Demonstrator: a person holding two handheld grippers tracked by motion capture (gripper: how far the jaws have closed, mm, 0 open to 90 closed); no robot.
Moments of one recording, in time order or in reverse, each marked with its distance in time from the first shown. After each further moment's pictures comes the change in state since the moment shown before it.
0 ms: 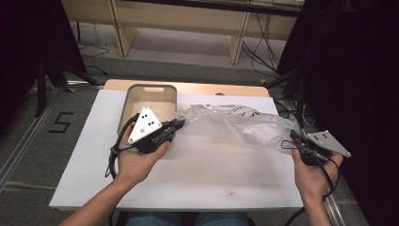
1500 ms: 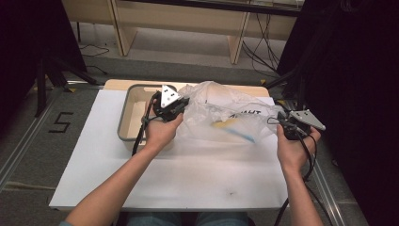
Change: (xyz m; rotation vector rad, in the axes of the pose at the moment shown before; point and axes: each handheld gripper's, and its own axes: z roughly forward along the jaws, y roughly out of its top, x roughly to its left) left arm 0.056 -0.027 0.105 0.117 0.195 -0.064; right arm 0.009 0.016 0.076 0.022 -0.032 0.078
